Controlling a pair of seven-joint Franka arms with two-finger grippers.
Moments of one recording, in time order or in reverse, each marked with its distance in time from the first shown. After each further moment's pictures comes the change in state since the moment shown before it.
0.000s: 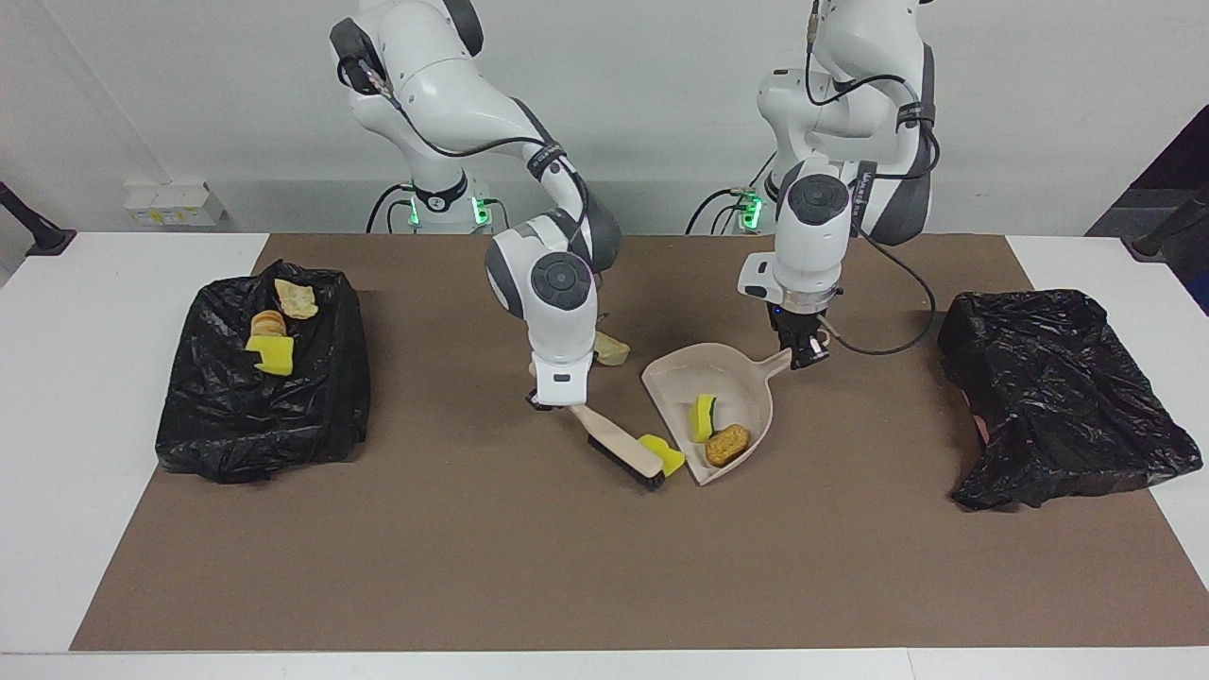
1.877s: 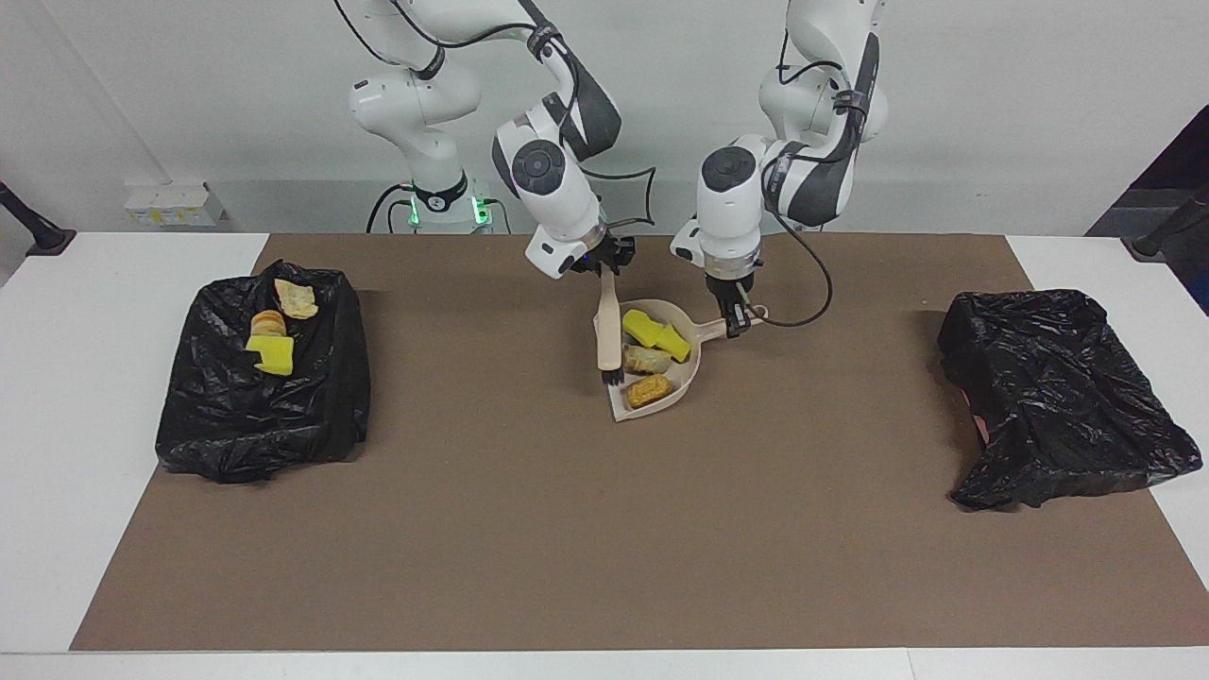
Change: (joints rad) left arm -0.128 -0.059 -0.003 -0.098 -0.058 -0.006 0.061; right arm 0.074 -0.487 -0.011 -0.547 0.278 0.207 0.633
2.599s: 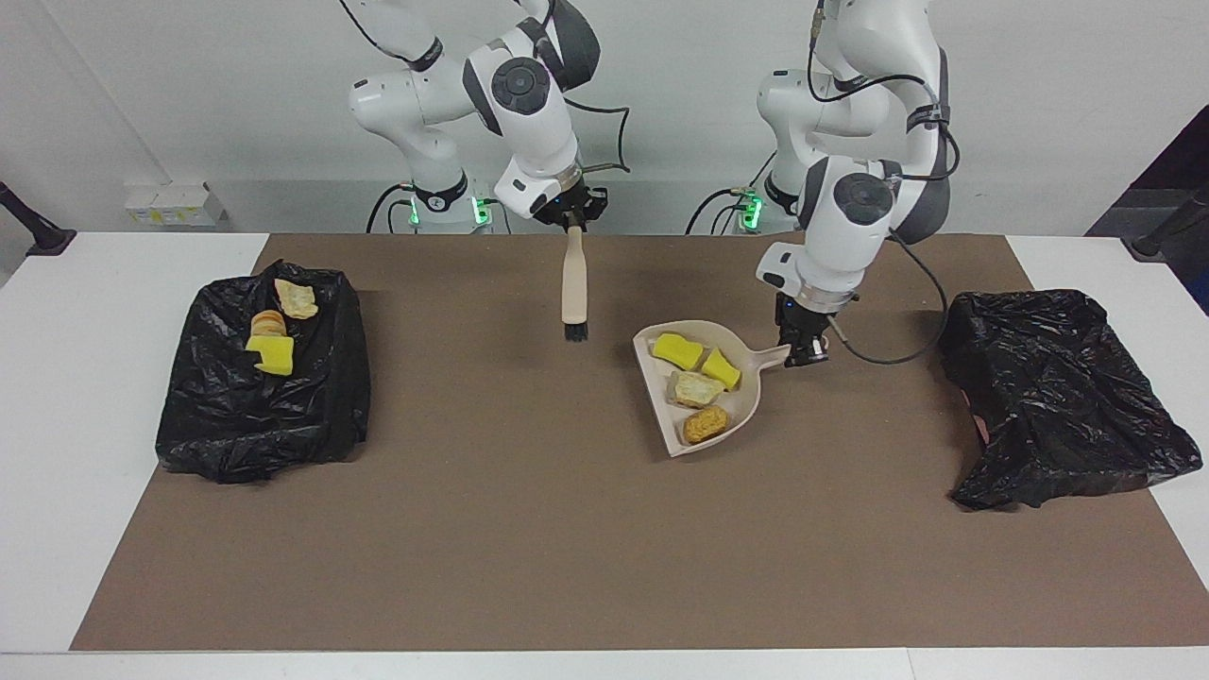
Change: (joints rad) left arm 0.389 0.030 0.013 0.287 -0.168 -0.212 0.499; right arm 0.097 -0.132 0.018 -0.164 -0.020 -0.016 0.084
